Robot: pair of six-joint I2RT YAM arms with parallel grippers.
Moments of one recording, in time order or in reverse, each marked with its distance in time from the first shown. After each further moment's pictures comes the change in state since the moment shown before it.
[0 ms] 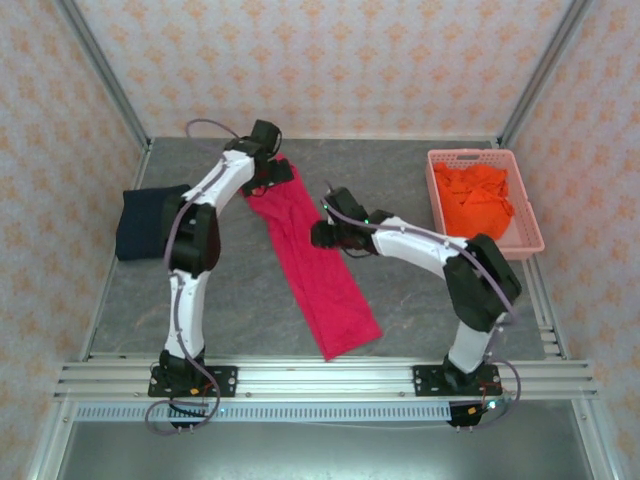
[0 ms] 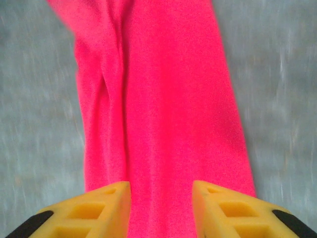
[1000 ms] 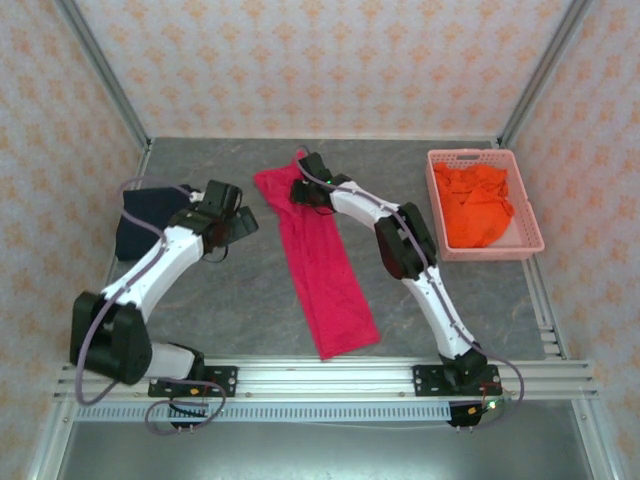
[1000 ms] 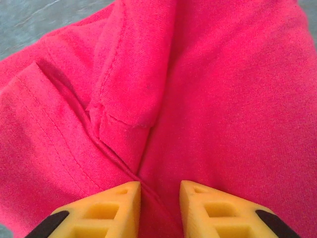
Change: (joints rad) left arm -0.006 -0.758 -0.892 0.192 -0.115 -0.085; right arm -0.102 0.703 0.800 -0.058 0.011 0.039
